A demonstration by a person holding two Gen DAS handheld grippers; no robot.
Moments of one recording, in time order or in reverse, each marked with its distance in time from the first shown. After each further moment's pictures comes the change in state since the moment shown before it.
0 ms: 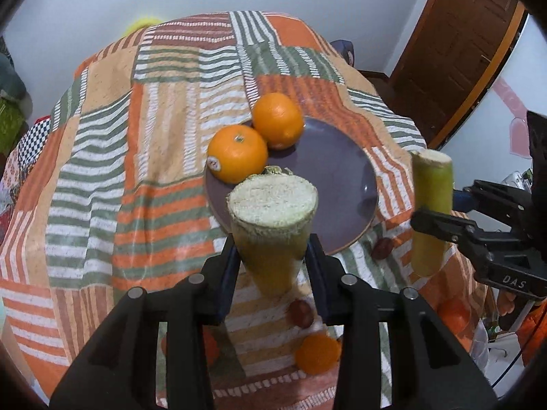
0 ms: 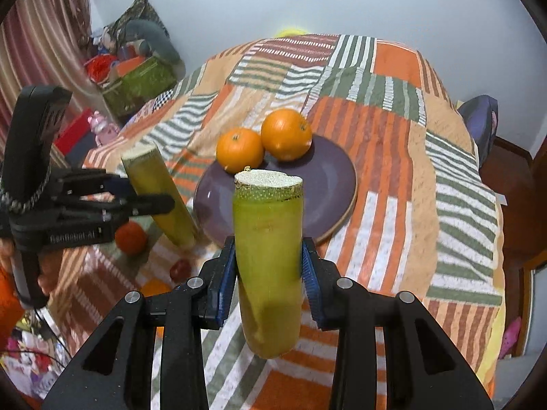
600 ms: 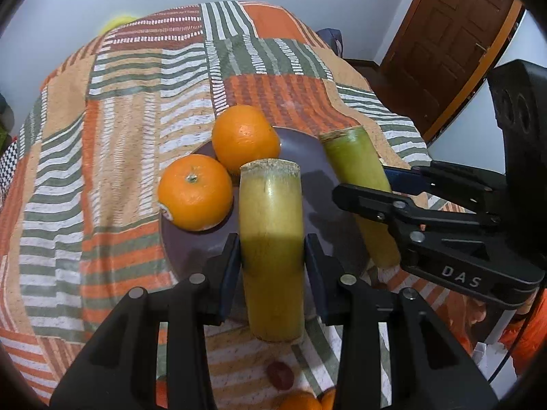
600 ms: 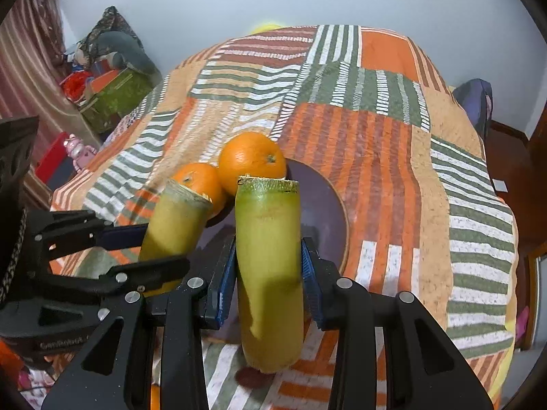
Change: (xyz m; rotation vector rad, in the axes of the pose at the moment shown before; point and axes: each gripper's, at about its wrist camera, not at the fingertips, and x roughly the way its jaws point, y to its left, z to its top) left arm 0.051 -0.018 0.045 0.040 0.050 -0.038; right arm 0.051 -0.029 0.042 0.086 0.020 -0.030
